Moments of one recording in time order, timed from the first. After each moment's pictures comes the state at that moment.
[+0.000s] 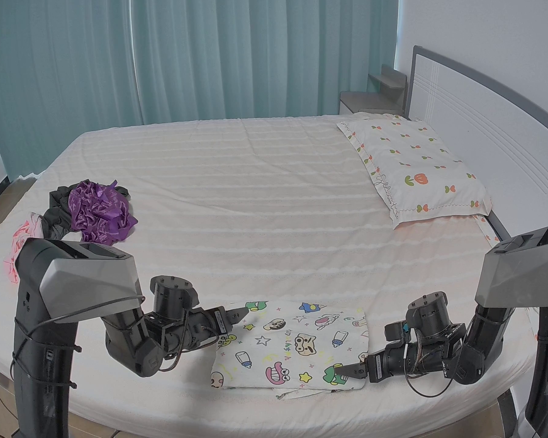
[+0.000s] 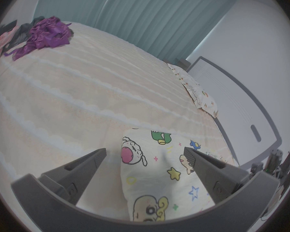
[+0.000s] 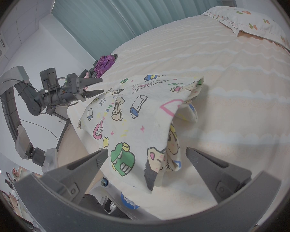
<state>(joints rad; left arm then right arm) -0.39 2.45 -0.73 -1.16 -0.10 -0.56 0.46 2.26 -0.42 -1.03 0.33 0.26</state>
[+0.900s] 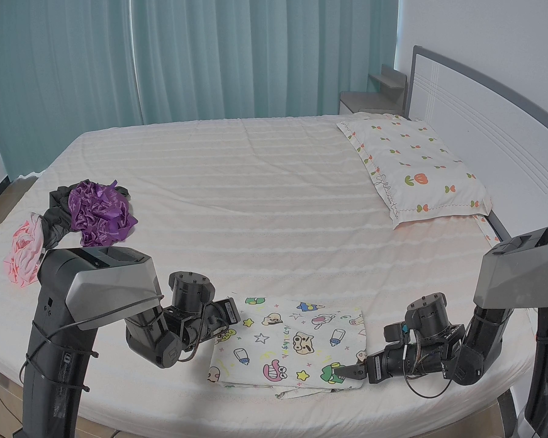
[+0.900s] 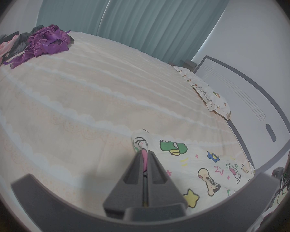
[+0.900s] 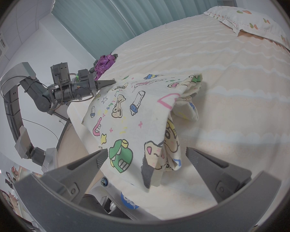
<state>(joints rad) -0.40 2.53 -0.89 -1.12 0.04 -0.55 0.46 2.27 -0.42 -1.04 0.33 0.26</state>
